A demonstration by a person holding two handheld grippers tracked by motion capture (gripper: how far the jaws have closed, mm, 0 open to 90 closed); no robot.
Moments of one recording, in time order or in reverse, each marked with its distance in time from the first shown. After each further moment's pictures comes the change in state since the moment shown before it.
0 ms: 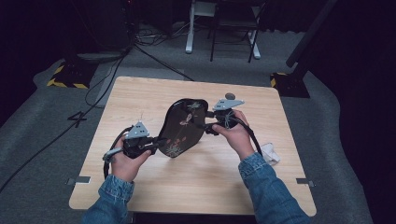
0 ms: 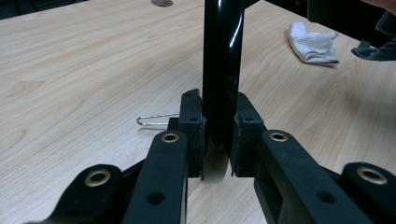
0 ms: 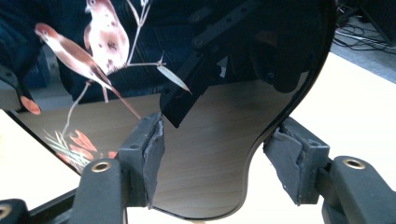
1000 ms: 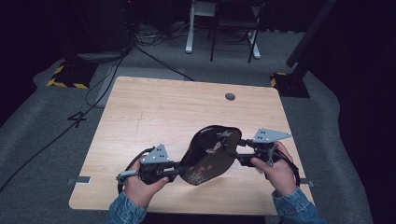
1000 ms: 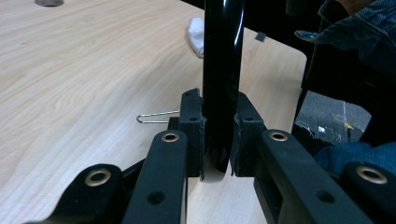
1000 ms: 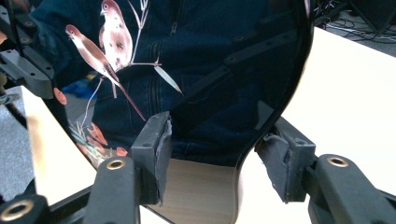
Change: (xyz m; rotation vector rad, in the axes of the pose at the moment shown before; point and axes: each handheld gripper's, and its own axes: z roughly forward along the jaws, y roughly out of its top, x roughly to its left) left arm -0.090 -0.001 0.001 0.011 -0.227 0.064; right arm 0.051 -0.061 -0.132 -0.026 -0.007 0.044
